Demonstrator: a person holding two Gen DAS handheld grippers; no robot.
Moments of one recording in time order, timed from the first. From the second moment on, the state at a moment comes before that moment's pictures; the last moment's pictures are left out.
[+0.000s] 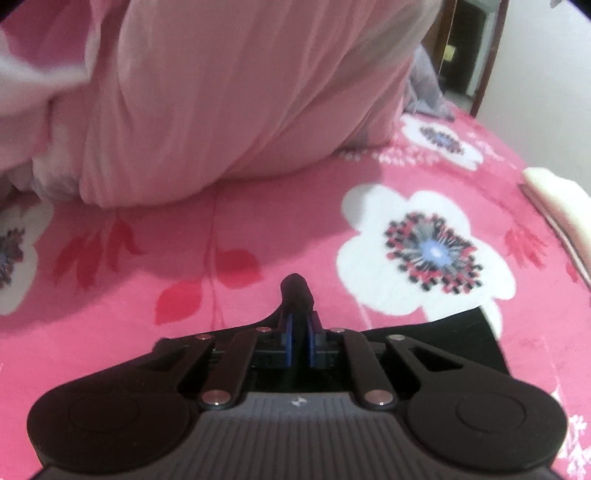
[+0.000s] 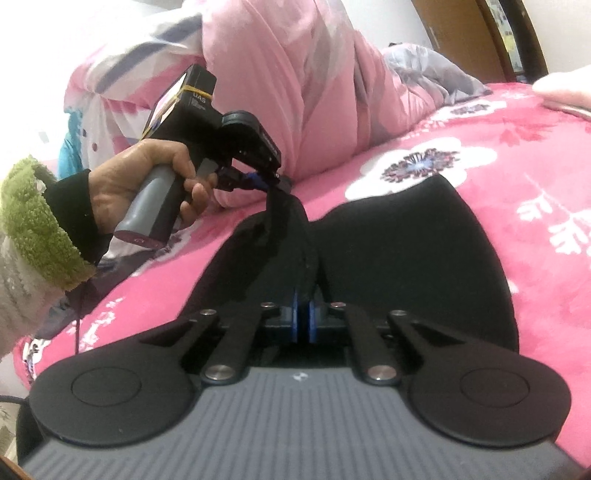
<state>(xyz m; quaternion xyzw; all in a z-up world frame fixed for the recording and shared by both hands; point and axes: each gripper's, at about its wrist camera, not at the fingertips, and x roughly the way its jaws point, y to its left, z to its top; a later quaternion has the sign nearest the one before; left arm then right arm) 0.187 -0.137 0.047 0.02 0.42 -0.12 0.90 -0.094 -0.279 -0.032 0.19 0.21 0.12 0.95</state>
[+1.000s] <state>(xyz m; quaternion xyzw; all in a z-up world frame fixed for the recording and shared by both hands) 0.181 -0.269 0.013 -0.02 0.44 -0.29 0.85 -0.145 -0.341 -0.057 0.32 0.19 0.02 0.93</state>
